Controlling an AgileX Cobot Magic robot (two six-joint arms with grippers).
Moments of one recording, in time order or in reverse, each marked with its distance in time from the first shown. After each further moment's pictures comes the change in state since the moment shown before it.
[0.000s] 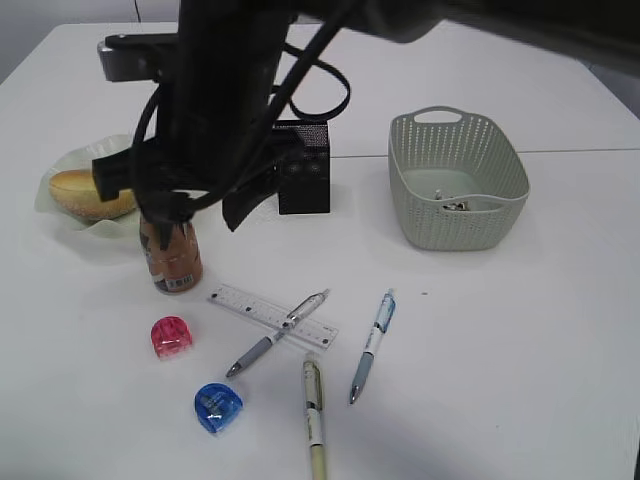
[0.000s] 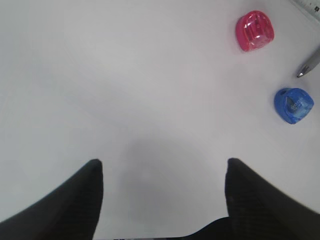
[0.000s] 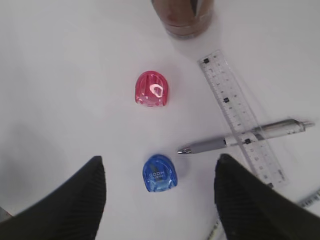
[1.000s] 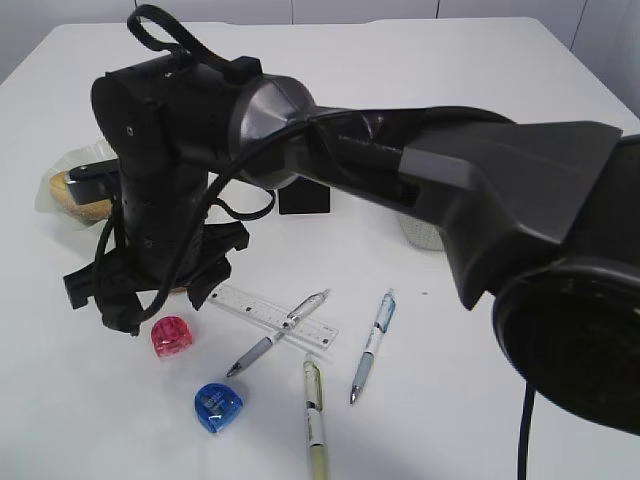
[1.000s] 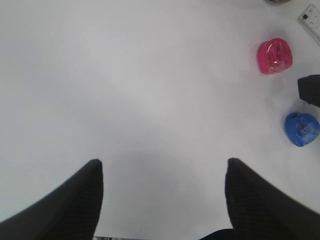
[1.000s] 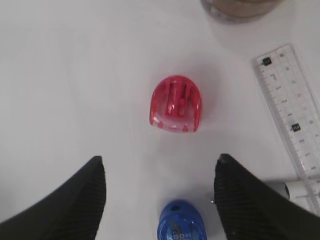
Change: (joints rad) left arm 0.139 -0.059 0.000 -0.013 0.024 0.007; right arm 0.069 0.282 -0.146 -0.013 -0.032 0.027
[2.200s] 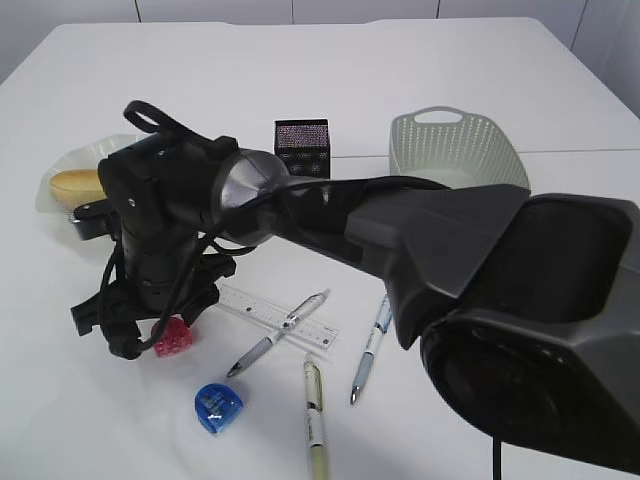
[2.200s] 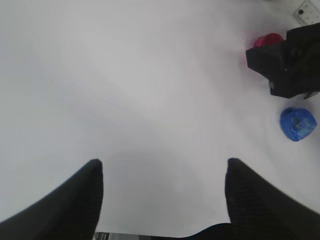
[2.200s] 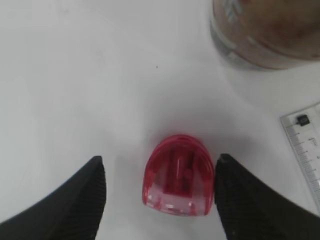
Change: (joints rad) left arm 0.000 -0.005 0.000 -0.018 0.015 0.007; right arm 0.005 0.146 -0.067 -0.033 -0.147 0.000
